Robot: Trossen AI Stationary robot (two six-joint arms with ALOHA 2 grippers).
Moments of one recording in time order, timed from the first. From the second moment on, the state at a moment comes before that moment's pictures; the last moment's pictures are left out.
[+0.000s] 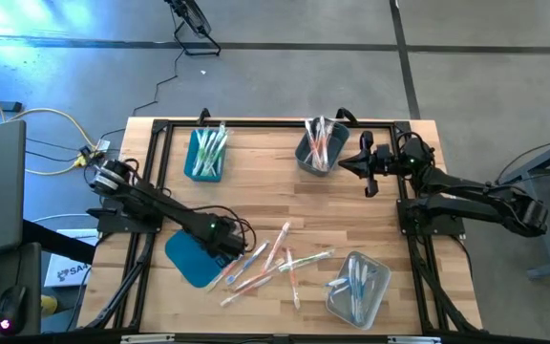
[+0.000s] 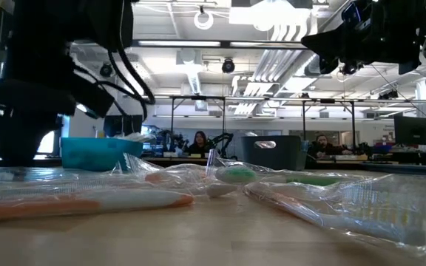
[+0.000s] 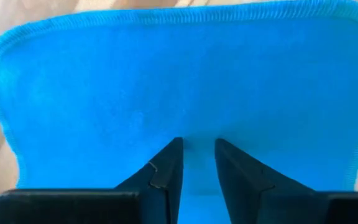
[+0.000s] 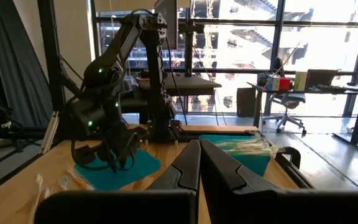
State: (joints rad) left arm -0.37 1.70 0.99 -0.88 -0.01 -1.12; right arm -0.61 0.80 0.26 0.68 -0.63 0.05
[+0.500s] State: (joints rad) left arm -0.34 1.73 0.99 -0.90 -0.29 -1.03; right arm -0.61 0.80 0.26 0.68 -0.63 0.03
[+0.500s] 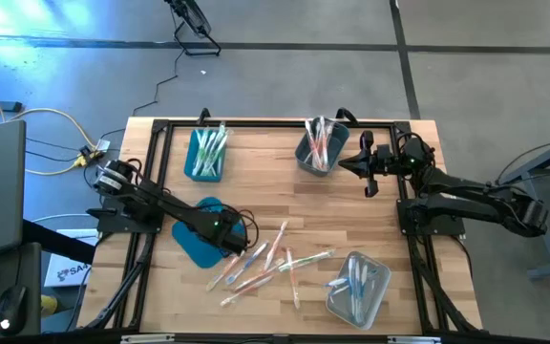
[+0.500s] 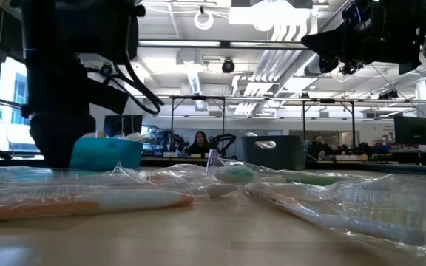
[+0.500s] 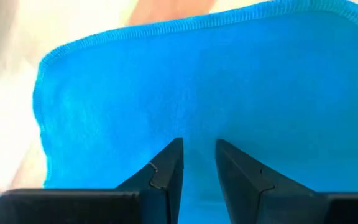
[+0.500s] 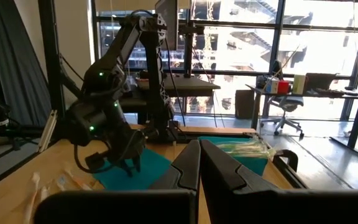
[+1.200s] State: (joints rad) left arm -0.31 1.54 0.99 -0.76 -0.08 -0.99; right arm -0.61 0.80 0.26 0.67 -0.63 0.03
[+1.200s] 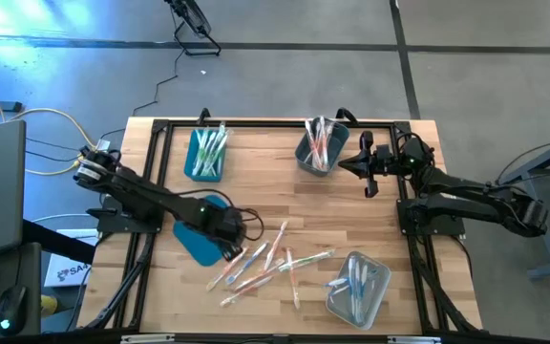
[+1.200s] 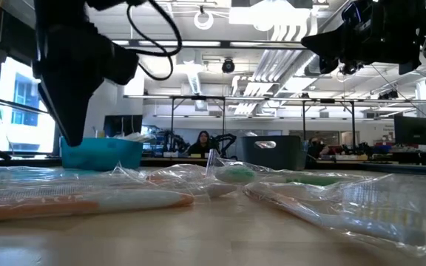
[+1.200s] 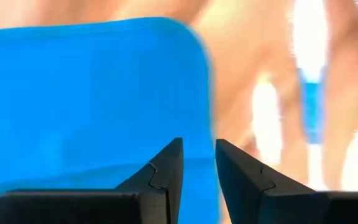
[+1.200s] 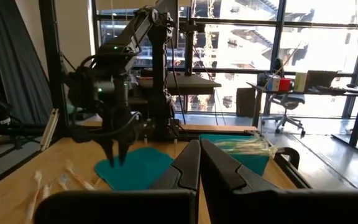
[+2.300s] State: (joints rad) left arm -0.44 1.72 0.99 -0.53 -0.04 -1.29; right arm -0.61 0.80 0.26 0.66 -0.63 0.03
